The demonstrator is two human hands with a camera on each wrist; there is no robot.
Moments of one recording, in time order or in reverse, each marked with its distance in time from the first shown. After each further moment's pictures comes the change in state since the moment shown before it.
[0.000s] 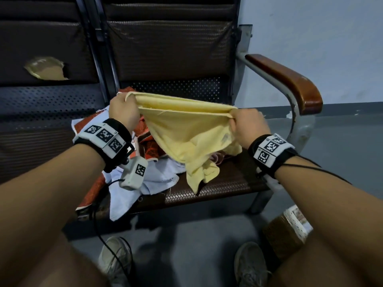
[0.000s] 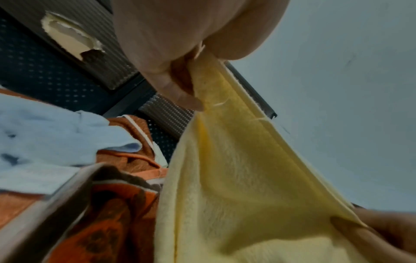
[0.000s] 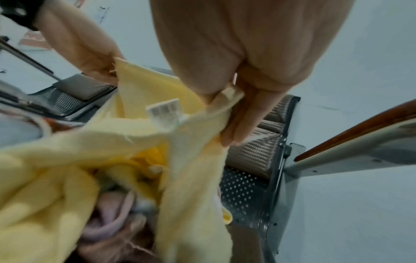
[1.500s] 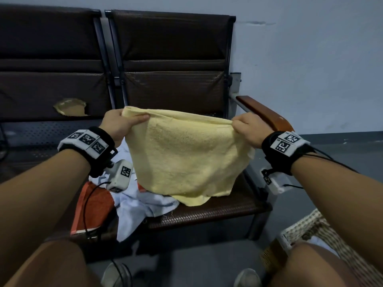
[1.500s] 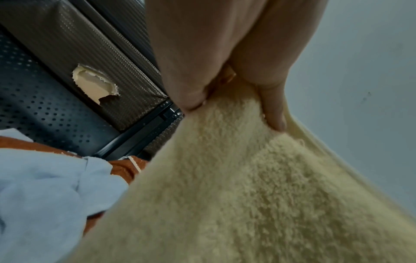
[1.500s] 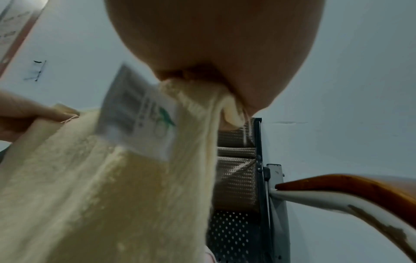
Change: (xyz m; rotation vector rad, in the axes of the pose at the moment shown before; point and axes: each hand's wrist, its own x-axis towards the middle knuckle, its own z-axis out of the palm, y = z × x) left_hand -0.009 0.082 -0.056 -0.151 -0.269 0.029; right_hand 0.018 0.007 -0.117 0.508 -0.118 -0.060
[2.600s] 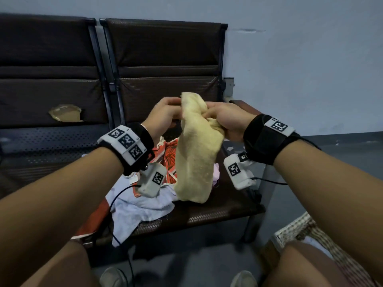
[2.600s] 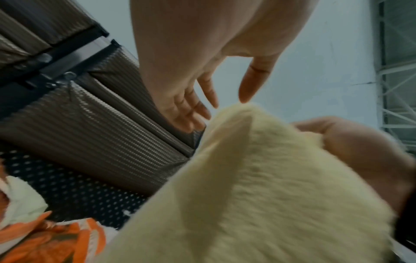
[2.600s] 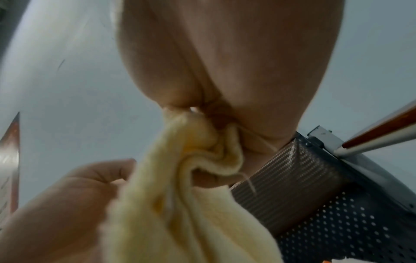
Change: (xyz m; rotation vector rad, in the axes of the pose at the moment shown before) left_hand -0.042 0.061 0.102 -0.051 -0.262 0.079; right_hand 0.012 -0.074 -0.011 0.854 -0.227 0.277
